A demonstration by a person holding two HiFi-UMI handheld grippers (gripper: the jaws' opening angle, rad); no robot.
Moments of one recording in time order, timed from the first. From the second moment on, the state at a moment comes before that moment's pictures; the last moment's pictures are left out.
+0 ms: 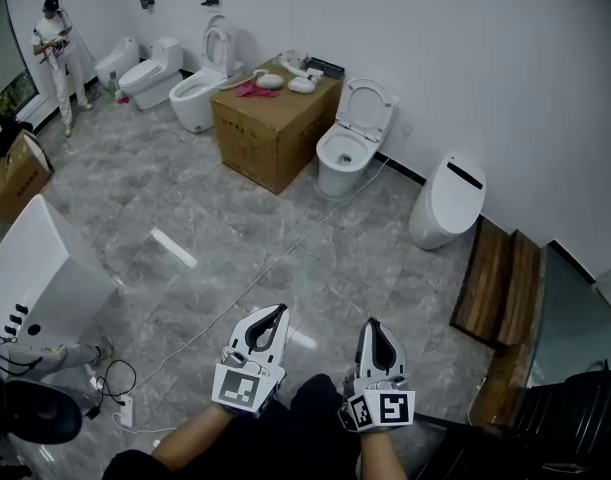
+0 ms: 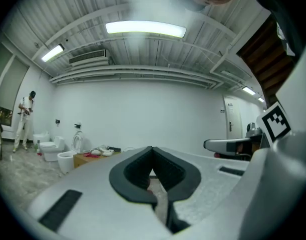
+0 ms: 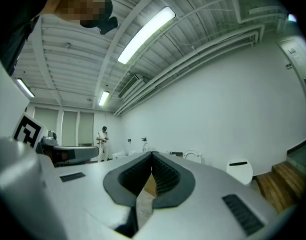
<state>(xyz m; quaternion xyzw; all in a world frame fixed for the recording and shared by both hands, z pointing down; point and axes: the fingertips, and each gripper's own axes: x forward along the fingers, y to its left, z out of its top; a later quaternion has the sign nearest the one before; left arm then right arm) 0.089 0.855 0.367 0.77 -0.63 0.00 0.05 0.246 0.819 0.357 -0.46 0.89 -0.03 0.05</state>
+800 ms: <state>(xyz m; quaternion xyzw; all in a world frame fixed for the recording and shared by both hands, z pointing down) 0.025 0.539 0.357 0.76 -0.64 0.00 0.05 0.177 0.492 0.345 -0.44 0.89 -0.03 0.05</state>
